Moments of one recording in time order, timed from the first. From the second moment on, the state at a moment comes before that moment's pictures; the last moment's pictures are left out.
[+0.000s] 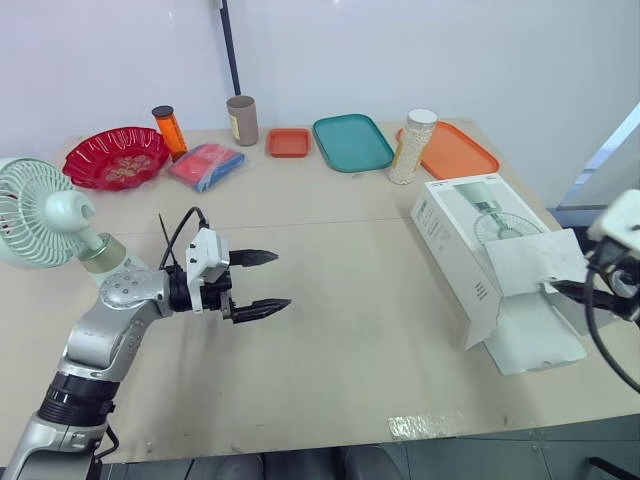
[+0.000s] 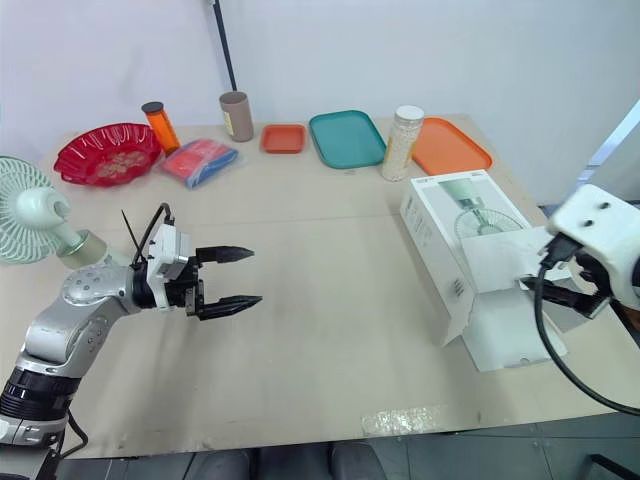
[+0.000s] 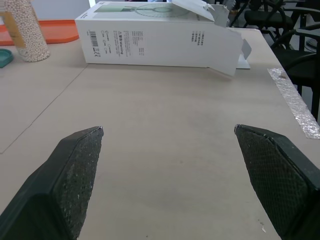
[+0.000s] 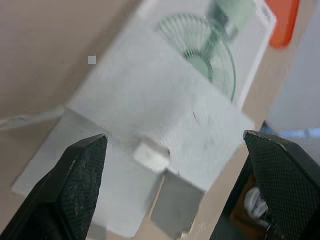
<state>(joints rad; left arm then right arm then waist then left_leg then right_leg) -0.33 0.62 -0.03 -0.18 -0.50 0.30 -1.09 -0.07 -1.37 -0.50 -0.57 0.34 0.95 0.96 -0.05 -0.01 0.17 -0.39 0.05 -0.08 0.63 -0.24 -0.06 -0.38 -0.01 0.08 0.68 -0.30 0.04</state>
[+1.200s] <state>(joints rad) 0.72 0.32 0.51 -0.72 -0.47 0.21 -0.55 -0.79 -0.59 0.13 -0.45 0.72 0.96 0.73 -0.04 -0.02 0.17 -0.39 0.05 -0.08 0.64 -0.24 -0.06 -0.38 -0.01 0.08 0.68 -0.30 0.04</state>
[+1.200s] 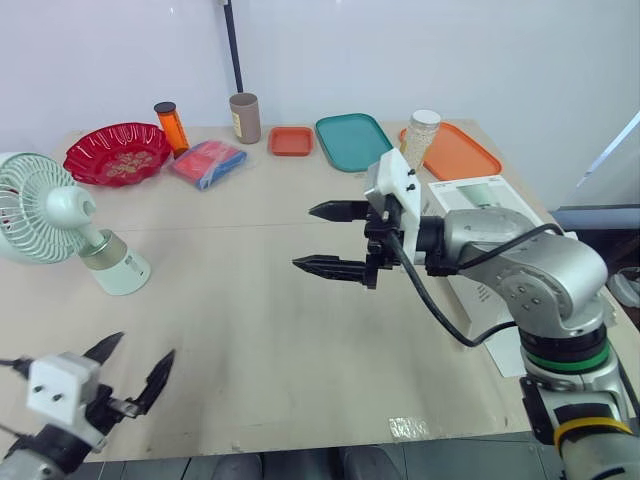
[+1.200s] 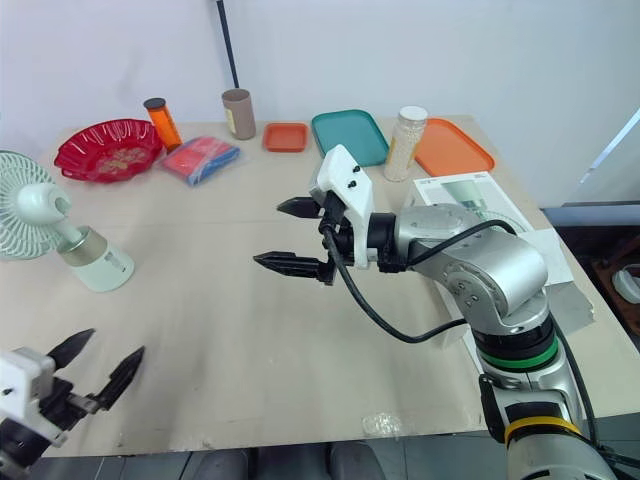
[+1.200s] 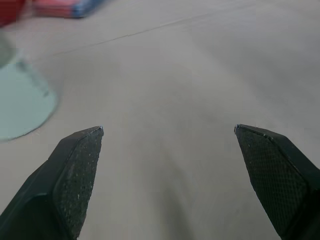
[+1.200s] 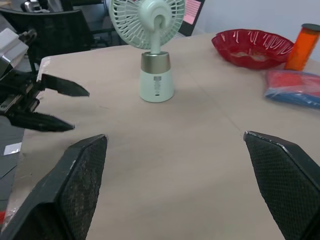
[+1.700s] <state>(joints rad) 0.67 0.37 0.84 -0.51 -0.56 0.18 -0.47 -0.83 -0.51 0.15 -0.43 0.71 1.00 0.69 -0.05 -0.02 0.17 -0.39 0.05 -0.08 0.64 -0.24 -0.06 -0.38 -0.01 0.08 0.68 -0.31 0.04</state>
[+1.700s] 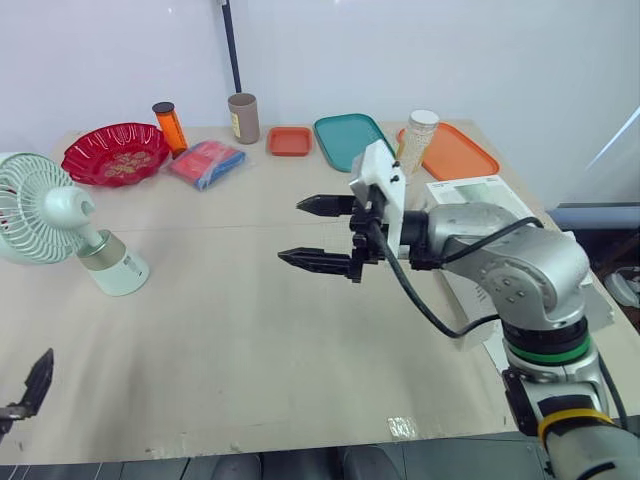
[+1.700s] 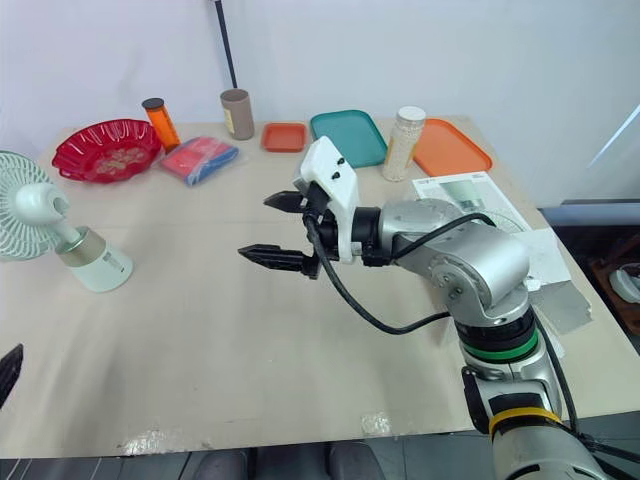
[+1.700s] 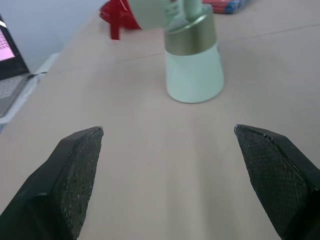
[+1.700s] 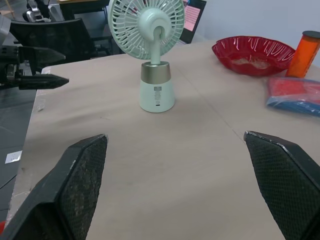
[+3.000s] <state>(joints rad) 0.25 0.62 0.81 -0.33 -0.52 0.29 -0.44 -0.88 -0.37 0.14 -0.36 0.71 0.99 0.63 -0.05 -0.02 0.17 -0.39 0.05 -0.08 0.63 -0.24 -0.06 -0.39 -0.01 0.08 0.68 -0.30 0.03</state>
